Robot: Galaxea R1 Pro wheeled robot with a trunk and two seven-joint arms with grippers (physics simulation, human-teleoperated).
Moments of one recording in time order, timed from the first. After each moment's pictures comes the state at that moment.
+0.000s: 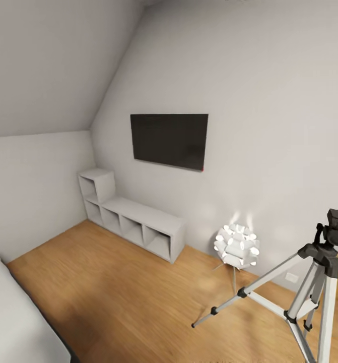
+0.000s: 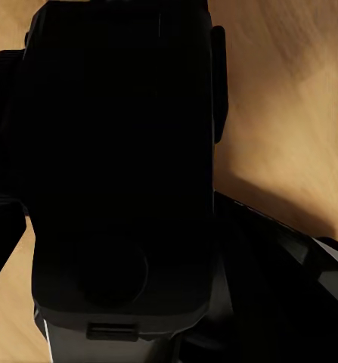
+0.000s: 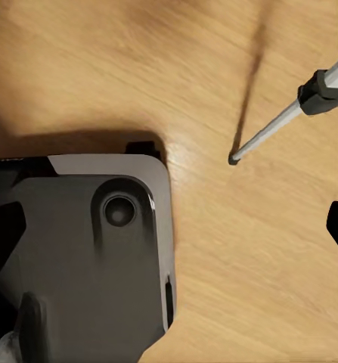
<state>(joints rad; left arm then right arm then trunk) -0.24 0.04 -0.40 0.00 0.88 0.00 -0.03 -0.23 -0.17 -0.20 0.03 0.13 -0.04 0.16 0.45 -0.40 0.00</state>
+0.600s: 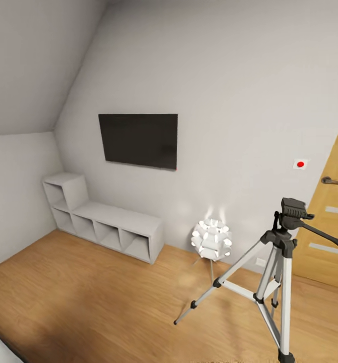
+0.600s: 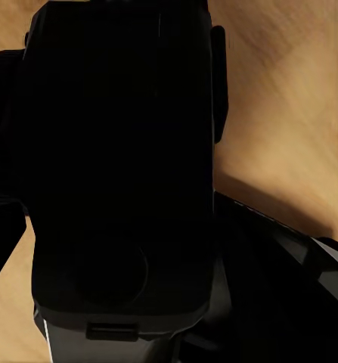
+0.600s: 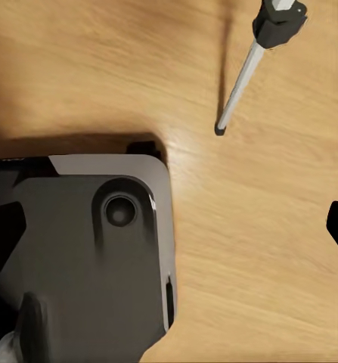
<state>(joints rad) -0.24 0.04 -0.40 0.00 0.88 0.00 -0.03 -0.23 -0.17 -0.20 0.03 0.13 -0.04 0.16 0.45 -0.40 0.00</state>
